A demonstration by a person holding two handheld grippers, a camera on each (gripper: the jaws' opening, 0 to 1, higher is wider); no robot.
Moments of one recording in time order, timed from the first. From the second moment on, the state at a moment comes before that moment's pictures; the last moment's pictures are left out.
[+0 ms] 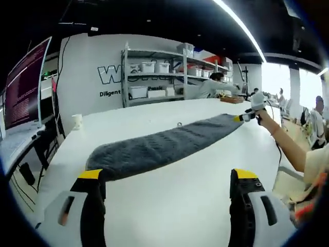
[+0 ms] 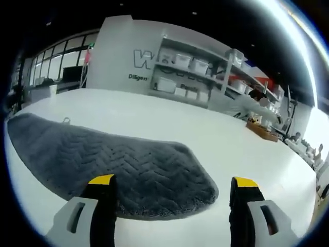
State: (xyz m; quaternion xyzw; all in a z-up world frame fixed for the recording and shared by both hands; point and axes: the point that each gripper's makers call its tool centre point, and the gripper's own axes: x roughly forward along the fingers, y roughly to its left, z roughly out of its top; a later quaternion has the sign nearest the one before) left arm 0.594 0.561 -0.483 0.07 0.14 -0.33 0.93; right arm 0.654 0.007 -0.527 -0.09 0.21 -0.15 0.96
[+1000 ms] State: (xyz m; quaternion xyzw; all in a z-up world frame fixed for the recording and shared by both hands) left arm 0.526 0.570 -0.471 0.07 0.14 -0.35 0.92; right arm 0.699 0.103 -0.496 -0.12 0.10 0.03 0.99
